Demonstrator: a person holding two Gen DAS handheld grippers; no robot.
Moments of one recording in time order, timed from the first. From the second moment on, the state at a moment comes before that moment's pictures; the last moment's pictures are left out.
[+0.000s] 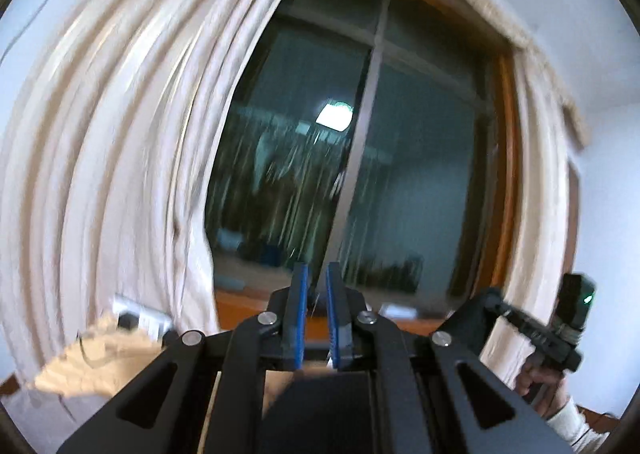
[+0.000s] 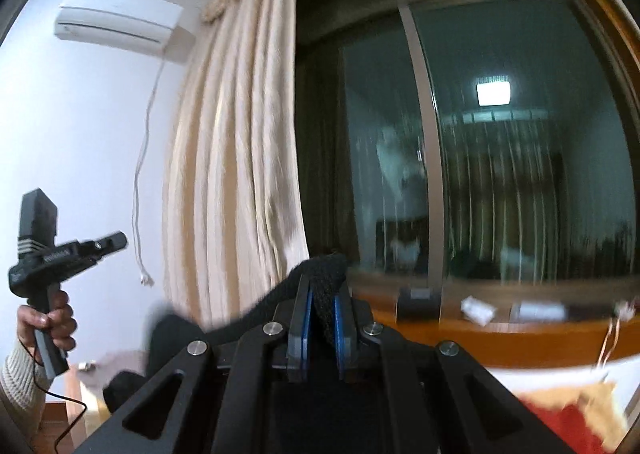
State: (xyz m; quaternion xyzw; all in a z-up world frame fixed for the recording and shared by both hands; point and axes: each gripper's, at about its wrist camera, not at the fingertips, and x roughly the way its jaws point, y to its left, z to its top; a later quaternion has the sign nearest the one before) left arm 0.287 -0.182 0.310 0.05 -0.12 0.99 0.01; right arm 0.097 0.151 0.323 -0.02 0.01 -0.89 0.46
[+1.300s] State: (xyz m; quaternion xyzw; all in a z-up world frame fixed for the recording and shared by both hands) left arm 0.066 0.000 0.022 -0.52 -0.05 0.74 0.43; right arm 0.134 0.329 0.150 0.14 -0.05 -0.94 0.31
